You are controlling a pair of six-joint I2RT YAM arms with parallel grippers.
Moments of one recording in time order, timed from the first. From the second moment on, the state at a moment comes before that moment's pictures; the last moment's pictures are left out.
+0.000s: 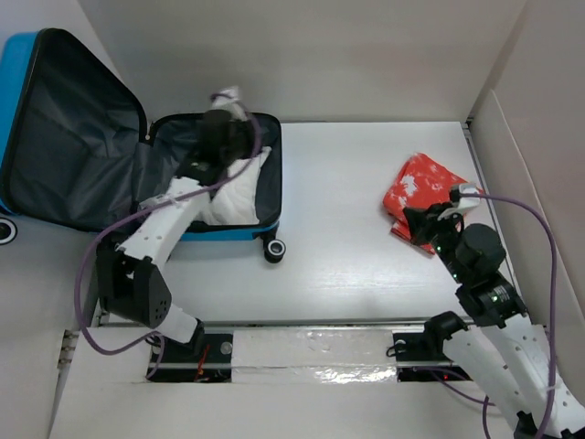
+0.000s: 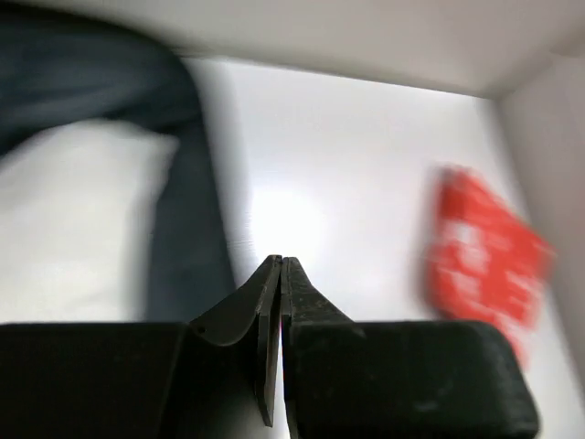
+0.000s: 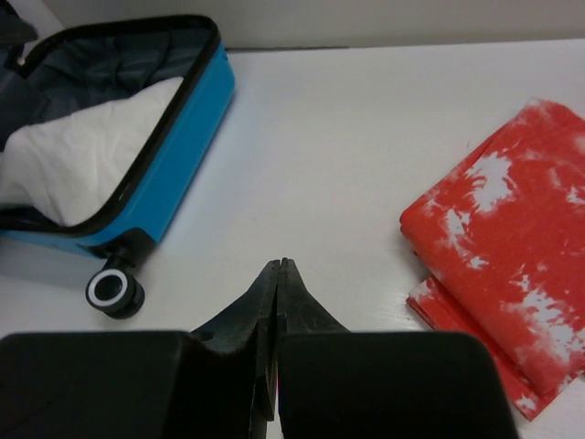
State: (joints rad) left arm -0.21 1.49 1.29 -0.22 0.07 -0.49; right arm 0.39 0.49 0.65 -0.26 0.05 0.25
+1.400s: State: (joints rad) left arm -0.86 2.65 2.23 -0.05 0.27 -0.65; right arm 0.39 0.50 0.74 -0.37 0.42 0.30
